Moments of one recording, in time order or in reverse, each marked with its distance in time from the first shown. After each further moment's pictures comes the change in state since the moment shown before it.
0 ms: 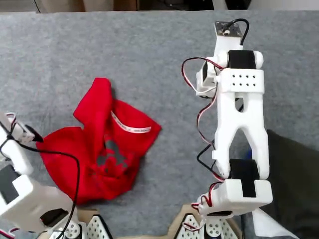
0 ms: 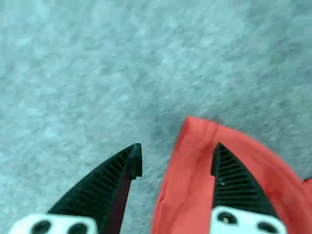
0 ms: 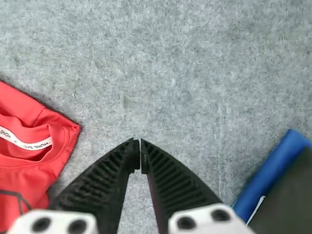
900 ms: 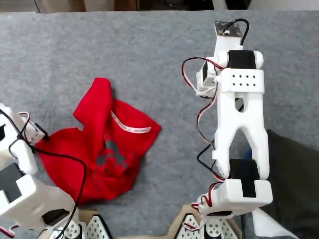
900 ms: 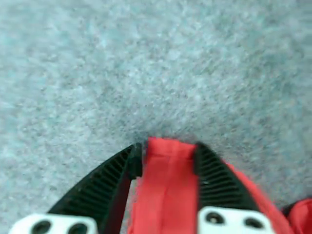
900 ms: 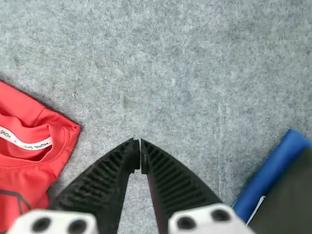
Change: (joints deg) left arm 3.5 -0.2 8.9 -11.4 3.8; right arm 0.0 0.0 0.0 0.0 0.0
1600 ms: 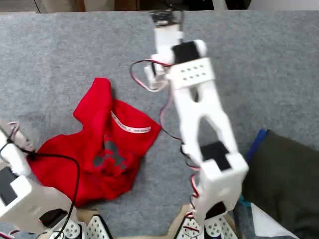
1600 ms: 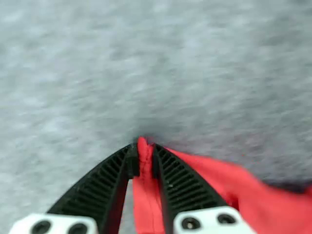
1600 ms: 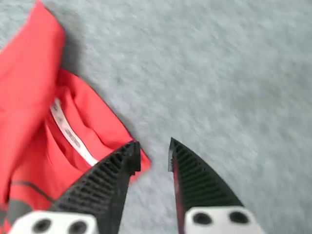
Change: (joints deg) left arm -9.7 0.1 -2.0 8.5 -8.2; right arm -21.5 19.5 -24.3 -1.8 0.9
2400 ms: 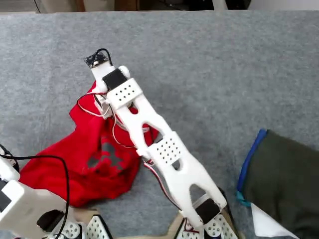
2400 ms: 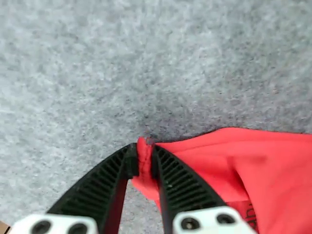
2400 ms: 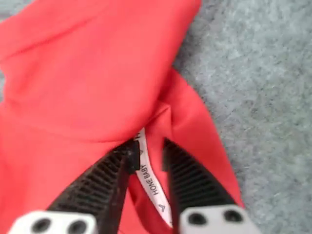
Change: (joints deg) left arm -9.1 0.0 -4.7 9.1 -9.5; right arm -17.2 46.5 -43.3 9.1 -3.5
